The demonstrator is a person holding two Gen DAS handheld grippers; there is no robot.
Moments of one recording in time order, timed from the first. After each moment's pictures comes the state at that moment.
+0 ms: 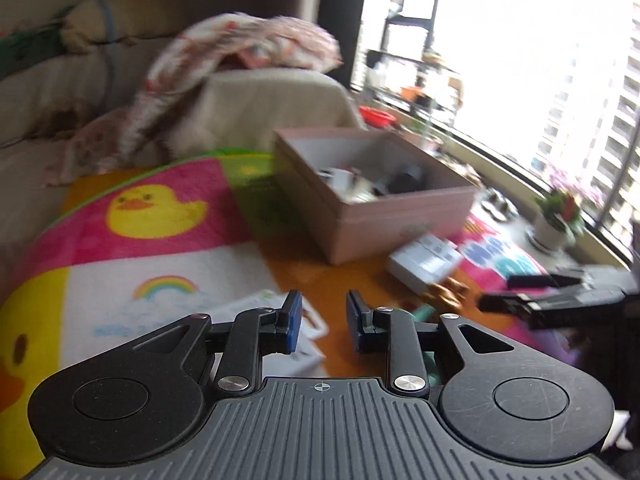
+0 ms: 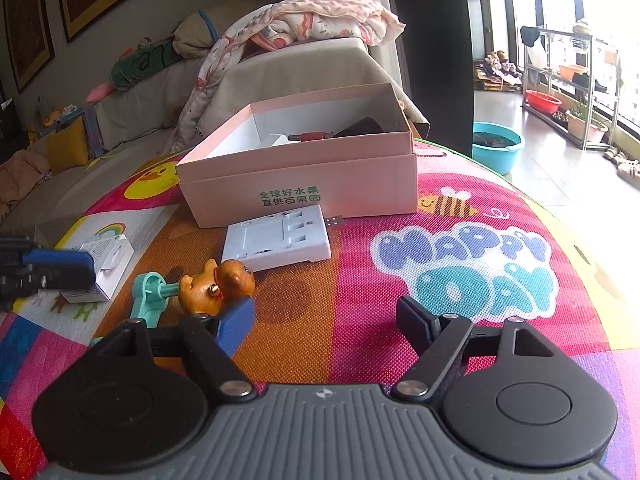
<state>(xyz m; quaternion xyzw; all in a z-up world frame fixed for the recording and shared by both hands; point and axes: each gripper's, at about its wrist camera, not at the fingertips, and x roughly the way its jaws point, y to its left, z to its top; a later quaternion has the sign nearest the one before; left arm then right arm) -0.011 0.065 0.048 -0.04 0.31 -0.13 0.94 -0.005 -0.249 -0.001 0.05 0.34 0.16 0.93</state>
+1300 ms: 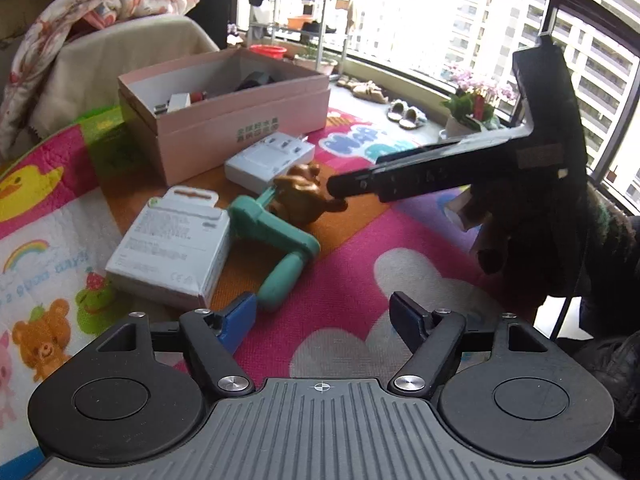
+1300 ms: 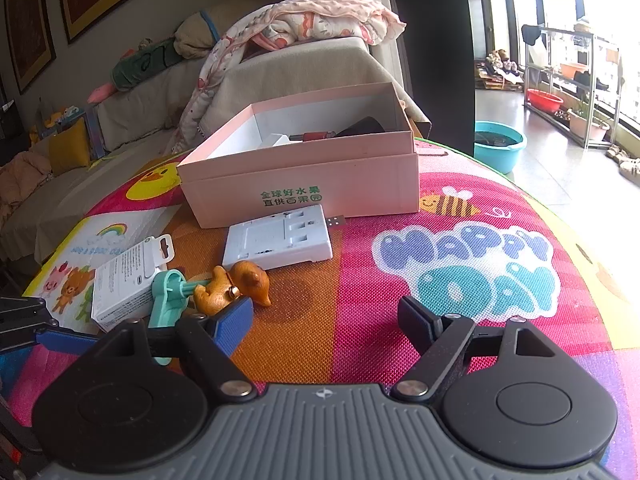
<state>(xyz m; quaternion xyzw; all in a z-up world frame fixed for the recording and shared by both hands) -0.055 -0.019 0.024 0.07 0.37 -0.30 0.88 -0.004 -0.250 -0.001 0.05 0.34 0.16 0.93</state>
